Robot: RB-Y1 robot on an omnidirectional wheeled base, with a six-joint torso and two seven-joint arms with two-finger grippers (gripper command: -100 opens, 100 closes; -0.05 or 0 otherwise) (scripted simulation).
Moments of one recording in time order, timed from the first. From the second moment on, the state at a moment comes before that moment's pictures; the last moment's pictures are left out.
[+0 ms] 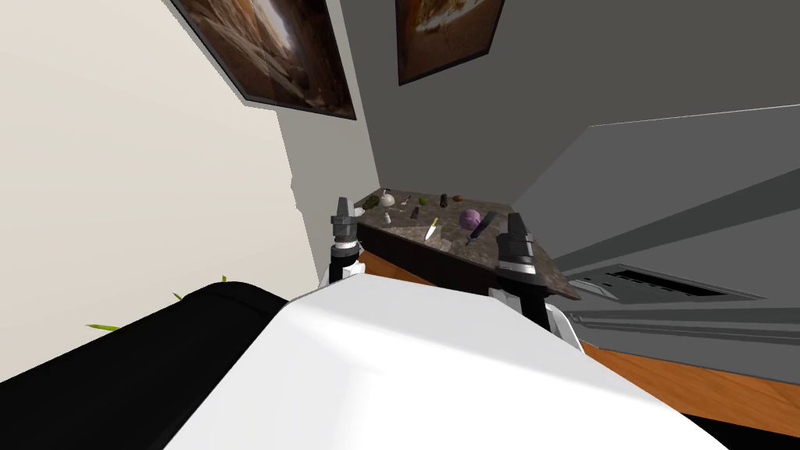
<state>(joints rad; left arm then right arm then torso) 0.51 0.03 -0.02 -2.35 -0.10 -0.60 -0.15 0.51 -0.14 -0.15 -2.24 0.16 -0.41 0.07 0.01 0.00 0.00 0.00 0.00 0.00</state>
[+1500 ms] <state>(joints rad) 0.51 0.03 -0.02 -2.35 -0.10 -0.60 -0.15 0.44 -0.14 -0.41 -1.96 0.42 -0.23 0.35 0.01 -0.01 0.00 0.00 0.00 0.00</state>
